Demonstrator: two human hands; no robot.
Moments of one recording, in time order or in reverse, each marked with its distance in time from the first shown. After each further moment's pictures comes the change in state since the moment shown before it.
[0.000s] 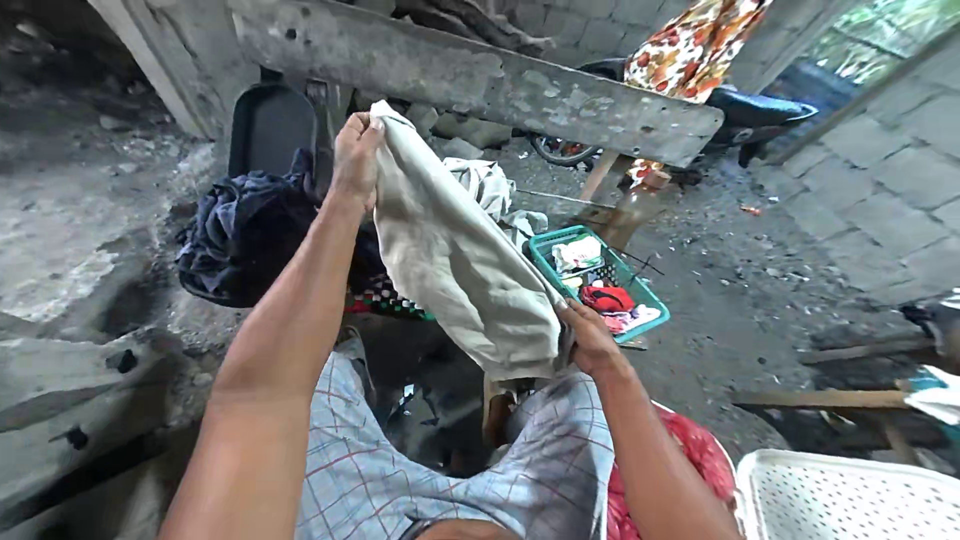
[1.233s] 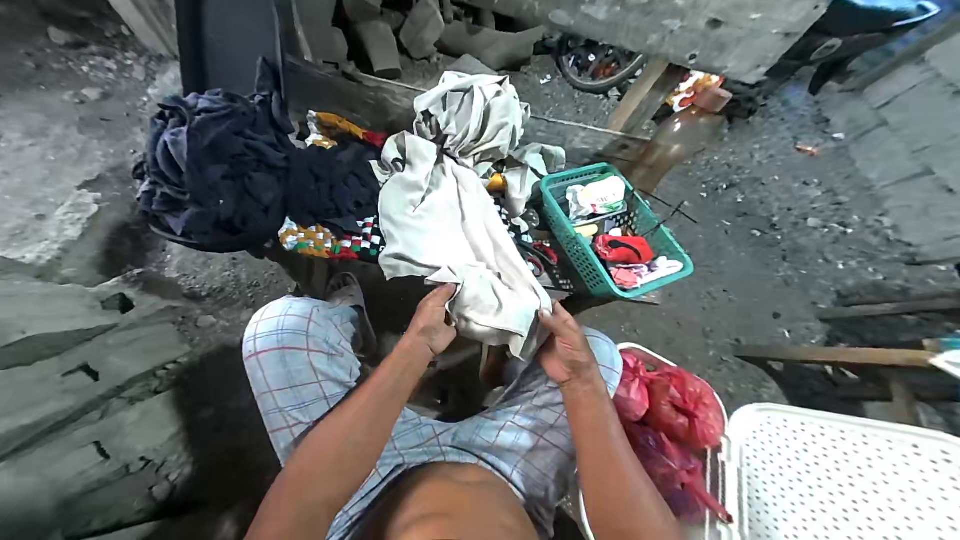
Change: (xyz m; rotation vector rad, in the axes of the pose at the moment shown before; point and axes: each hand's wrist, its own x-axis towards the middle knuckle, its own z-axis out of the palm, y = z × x) left_hand -0.294 -0.099 0.102 -0.663 0.086 -1.051; right_hand -0.060 0.075 0.021 0.499 -0.013 0.093
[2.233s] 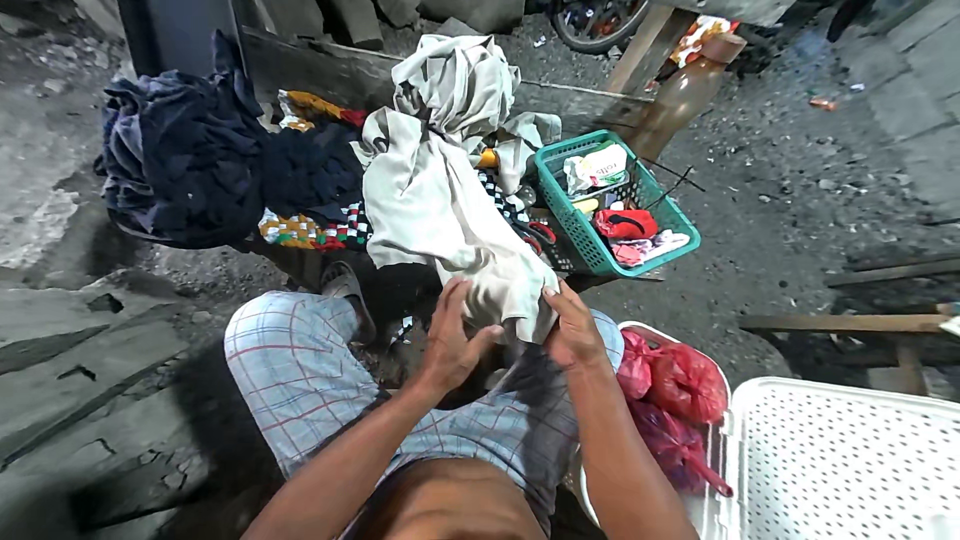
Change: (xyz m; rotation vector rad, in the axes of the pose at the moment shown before) left_hand -0.041 -0.047 -0.013 1.113 -0.131 0.706; right_hand -0.004 -0.013 0.008 -0.059 0.050 0.010
